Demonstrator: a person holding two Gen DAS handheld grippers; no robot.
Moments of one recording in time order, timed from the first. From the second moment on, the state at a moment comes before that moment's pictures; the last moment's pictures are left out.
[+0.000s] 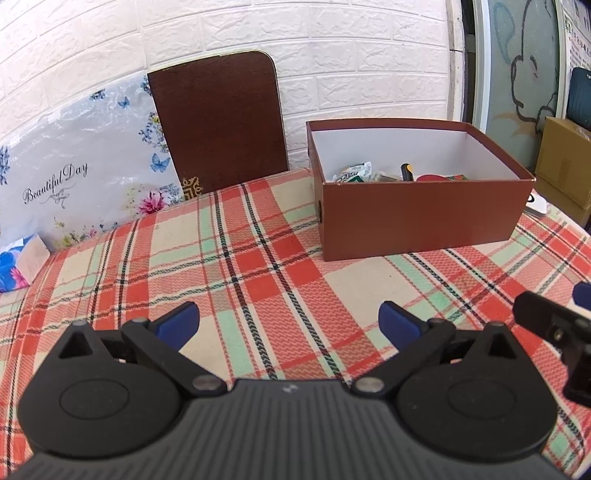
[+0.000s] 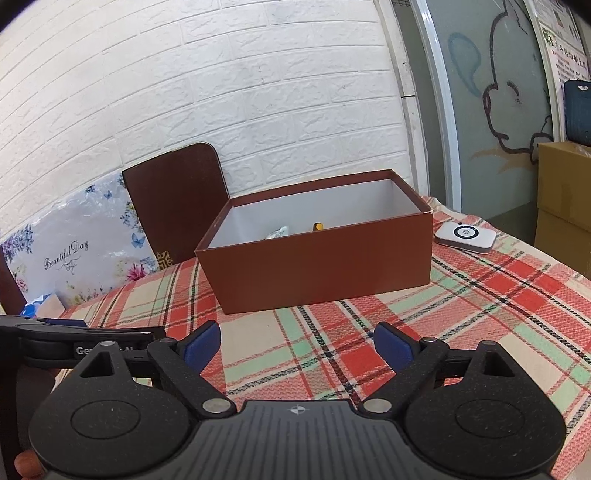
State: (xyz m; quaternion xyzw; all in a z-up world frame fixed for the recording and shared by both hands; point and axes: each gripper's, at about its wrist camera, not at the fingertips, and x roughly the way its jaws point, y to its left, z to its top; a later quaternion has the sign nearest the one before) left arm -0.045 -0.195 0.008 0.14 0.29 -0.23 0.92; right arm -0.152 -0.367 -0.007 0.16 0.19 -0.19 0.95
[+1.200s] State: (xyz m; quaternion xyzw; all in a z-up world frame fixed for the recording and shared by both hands) left arm -0.039 -0.189 0.009 0.15 0.31 -0.22 0.91; right arm -0.139 -0.394 -0.016 0.17 0.25 -0.17 0.94
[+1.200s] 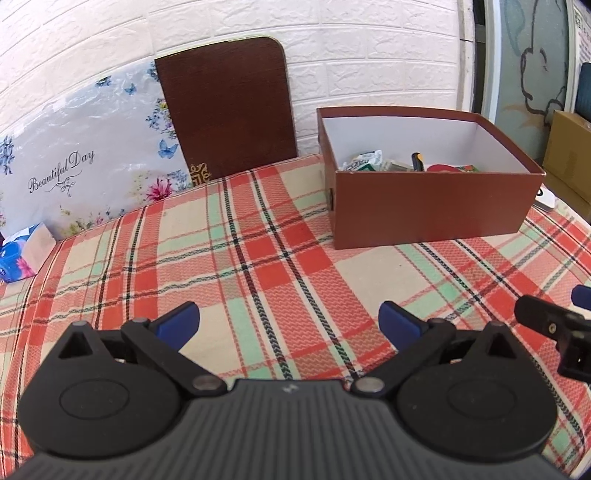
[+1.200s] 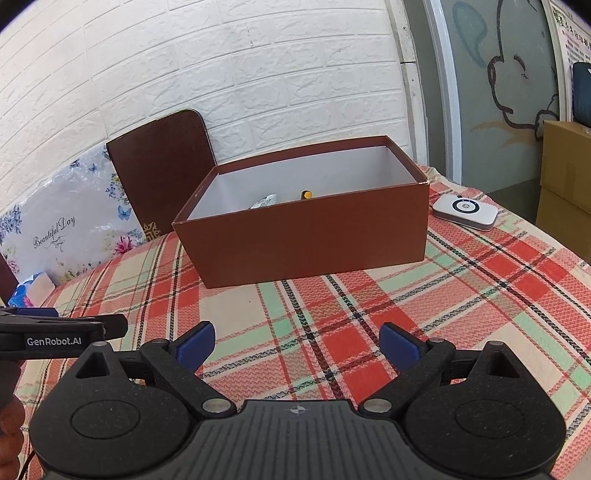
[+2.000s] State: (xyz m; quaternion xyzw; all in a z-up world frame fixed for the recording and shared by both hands) left arm -0.042 -0.192 0.008 0.15 0.32 -0.22 0.91; right arm -0.141 -0.394 -0.017 0.18 0.25 -0.18 0.94
